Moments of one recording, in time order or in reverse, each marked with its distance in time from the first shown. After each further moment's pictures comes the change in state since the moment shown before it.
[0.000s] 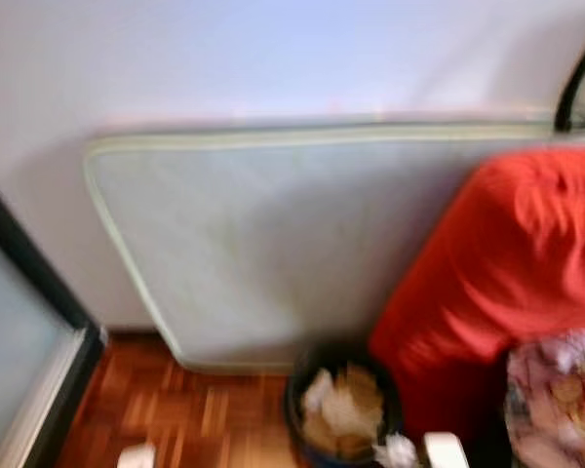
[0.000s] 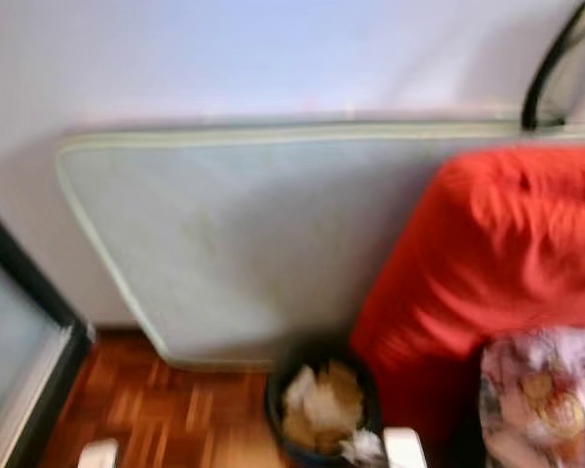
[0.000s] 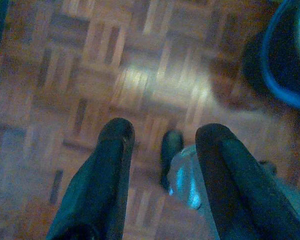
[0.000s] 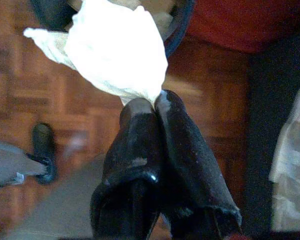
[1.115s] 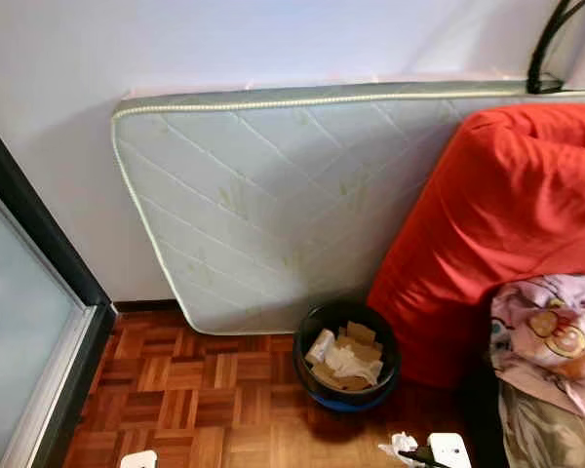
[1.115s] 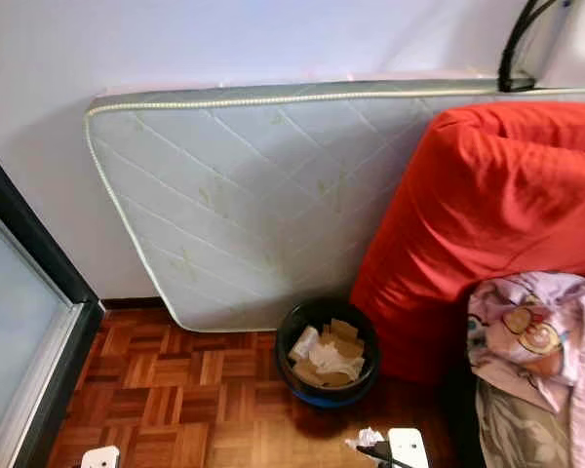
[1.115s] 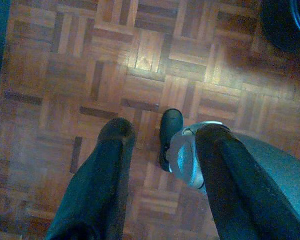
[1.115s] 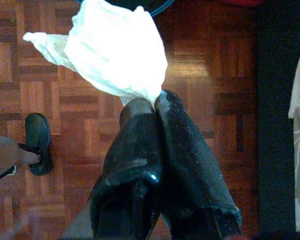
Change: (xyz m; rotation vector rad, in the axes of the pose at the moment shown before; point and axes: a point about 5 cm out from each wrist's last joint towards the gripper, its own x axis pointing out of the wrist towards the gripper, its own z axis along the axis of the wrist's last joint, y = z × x) left arm -0.002 0.005 -0.006 0.006 0.017 0.009; right arm 0.004 0.007 0.015 0.011 -0.046 0.004
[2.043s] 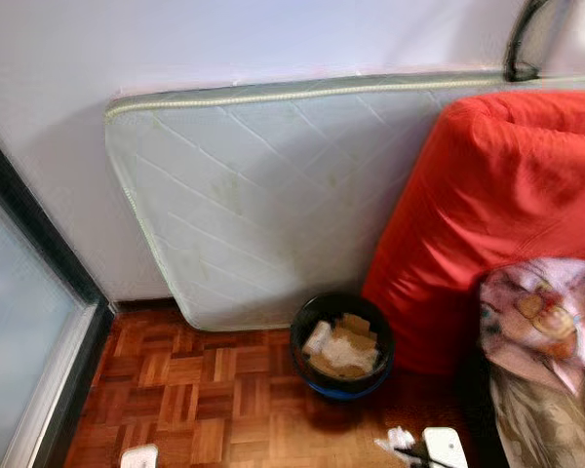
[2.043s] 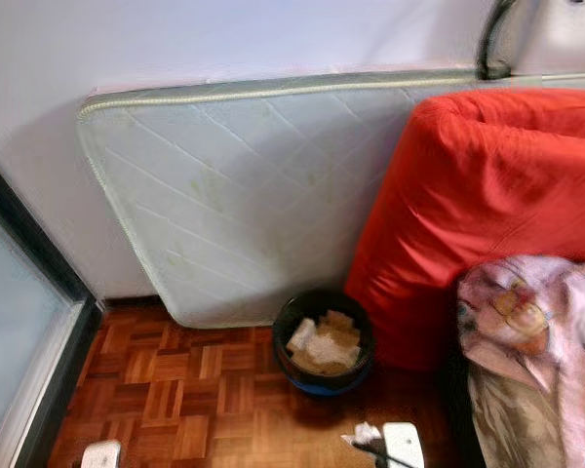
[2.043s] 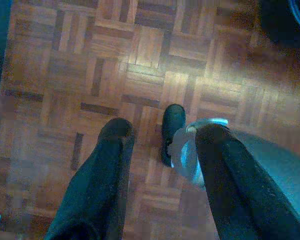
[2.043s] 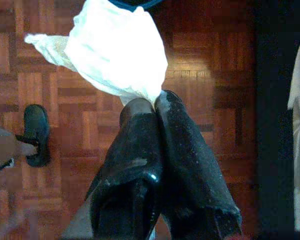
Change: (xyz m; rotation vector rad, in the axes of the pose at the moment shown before) left arm 0.002 -0.002 0.009 0.004 -0.024 -0.008; right arm 0.002 0.004 0.003 -0.018 -0.004 -0.010
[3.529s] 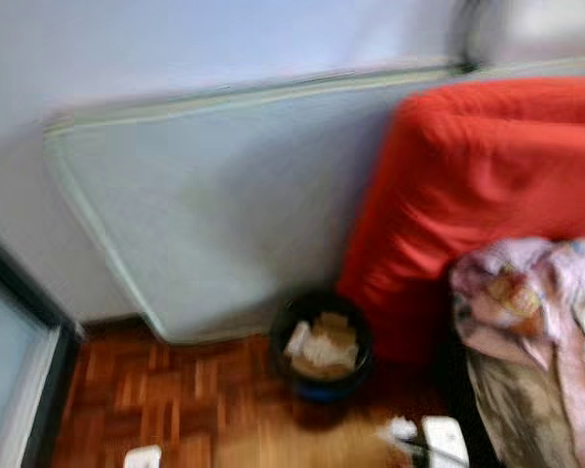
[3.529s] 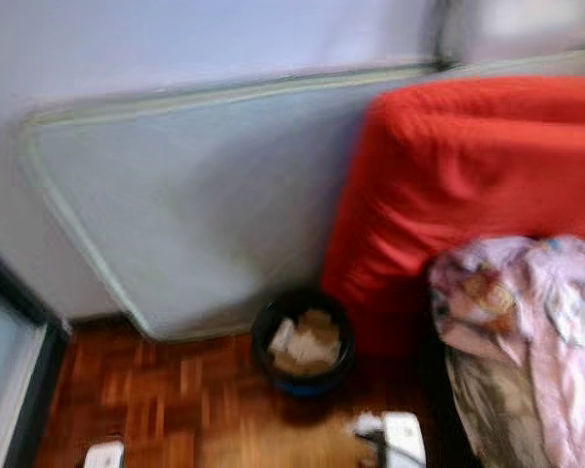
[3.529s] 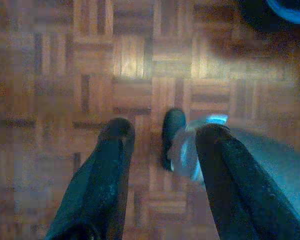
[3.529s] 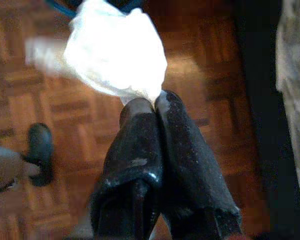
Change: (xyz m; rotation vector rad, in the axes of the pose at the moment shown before) left arm -0.005 0.004 -0.016 0.008 0.047 0.003; right arm 0.006 0.011 0.018 0.015 -0.039 0.009
